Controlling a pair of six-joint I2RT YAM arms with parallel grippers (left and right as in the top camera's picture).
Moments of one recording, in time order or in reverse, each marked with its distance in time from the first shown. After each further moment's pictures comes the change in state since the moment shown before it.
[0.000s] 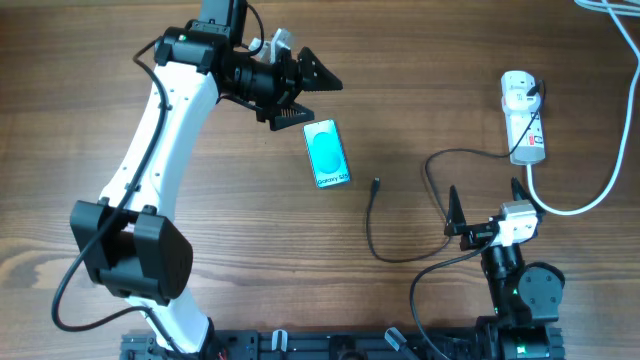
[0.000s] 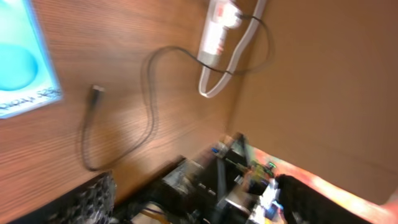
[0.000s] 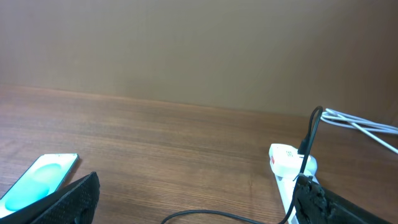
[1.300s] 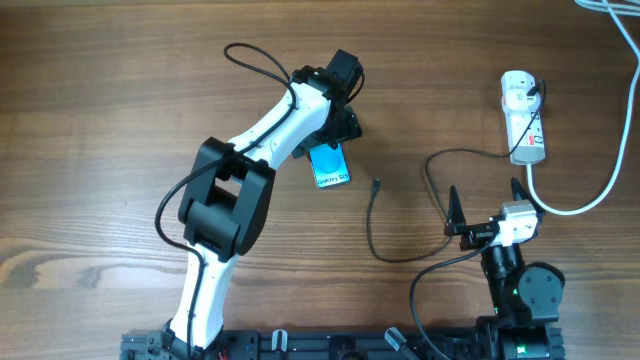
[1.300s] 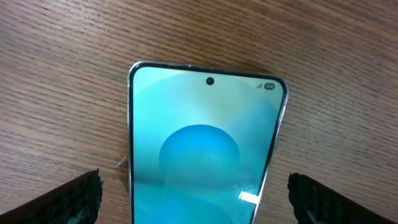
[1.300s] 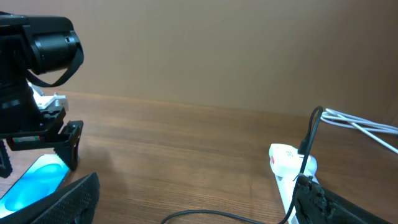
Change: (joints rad) left arm -0.318 0.377 0.001 0.145 -0.971 -0.255; right arm 0.000 0.000 0.000 0.000 0.000 0.000
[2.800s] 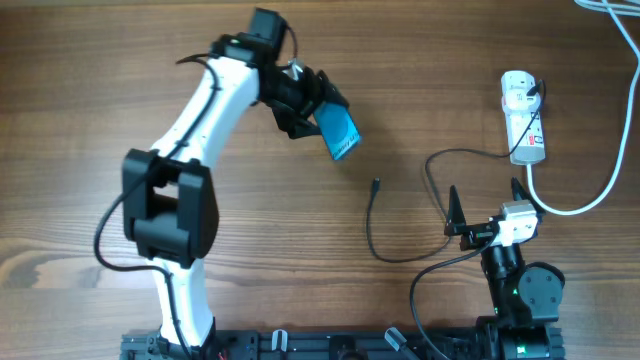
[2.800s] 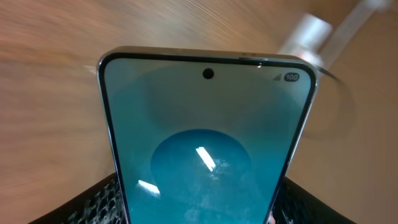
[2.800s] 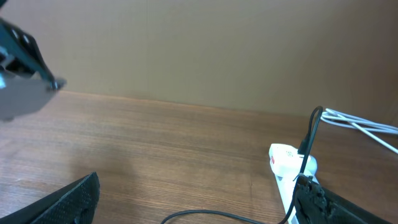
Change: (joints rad) left arm 0.271 -0.159 0.004 -0.049 0.909 0.037; right arm 0.000 0.000 0.000 0.000 0.000 0.000
